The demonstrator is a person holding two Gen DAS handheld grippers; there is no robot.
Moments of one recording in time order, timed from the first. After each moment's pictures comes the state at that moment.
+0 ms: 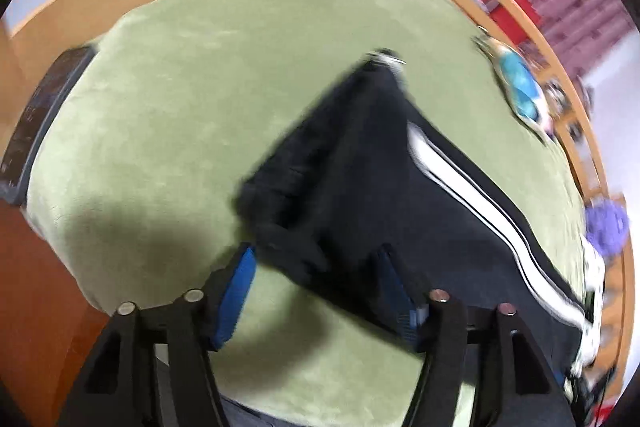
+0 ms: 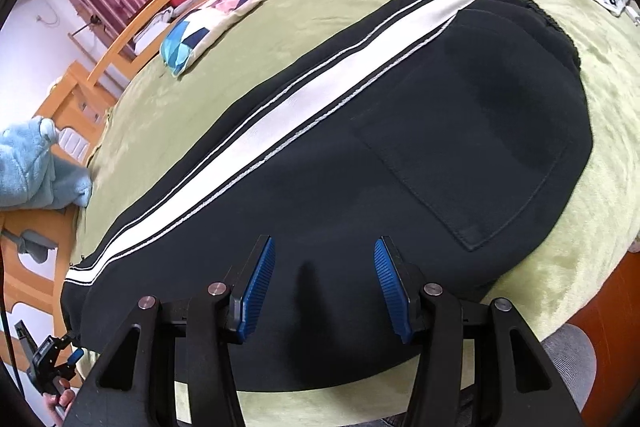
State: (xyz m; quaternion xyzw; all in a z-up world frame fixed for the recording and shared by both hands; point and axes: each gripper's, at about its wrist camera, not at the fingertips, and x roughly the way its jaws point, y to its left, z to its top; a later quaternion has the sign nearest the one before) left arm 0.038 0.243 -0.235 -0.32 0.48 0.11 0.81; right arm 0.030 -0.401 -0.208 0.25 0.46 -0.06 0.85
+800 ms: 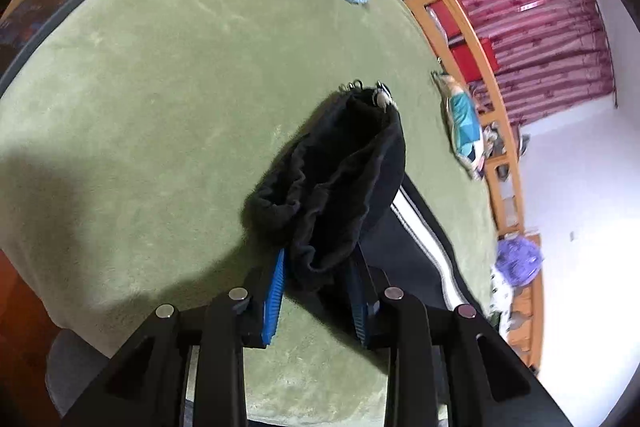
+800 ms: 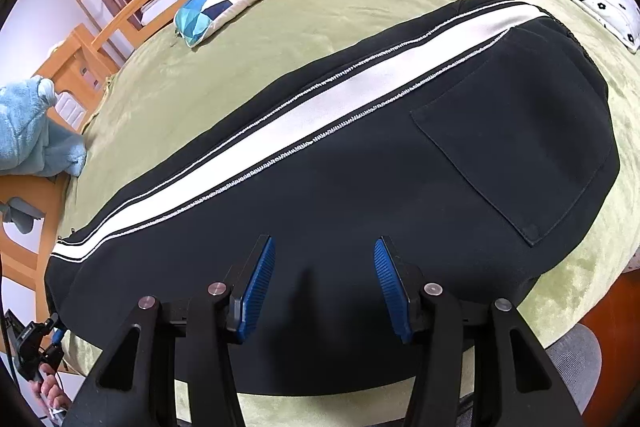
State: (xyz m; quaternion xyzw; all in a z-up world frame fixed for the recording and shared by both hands) left arm 0.023 0.298 -0.260 -0.46 0.42 -0.01 0.78; right arm 0.048 -0.347 -0.201 0.20 0.49 -0.06 0.85
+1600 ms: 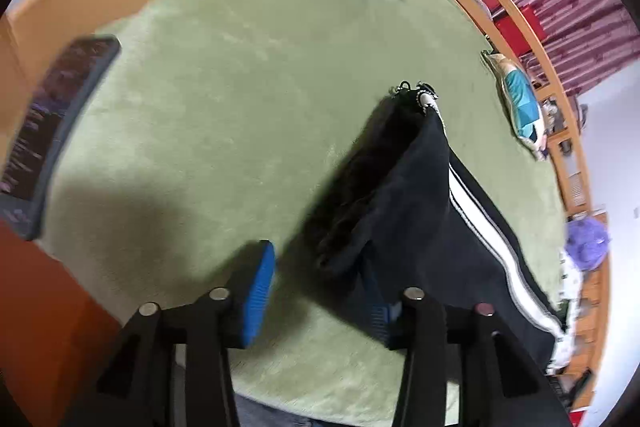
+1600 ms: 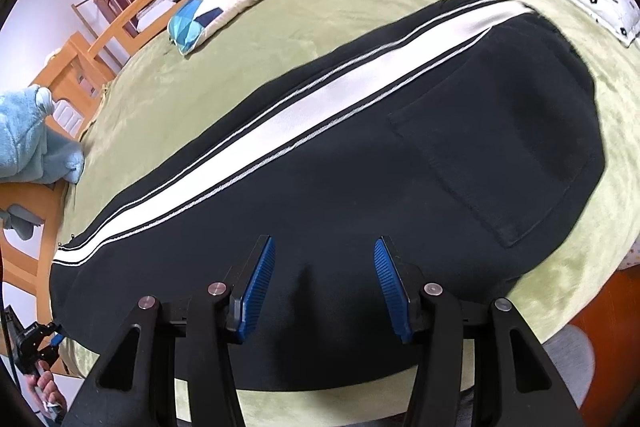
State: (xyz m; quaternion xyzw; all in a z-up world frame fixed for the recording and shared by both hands) left arm 0.042 0.297 -0.230 -0.33 0.50 0.09 0.80; right arm 0.039 -0.368 -0.198 0.20 0.48 -0.06 0.85
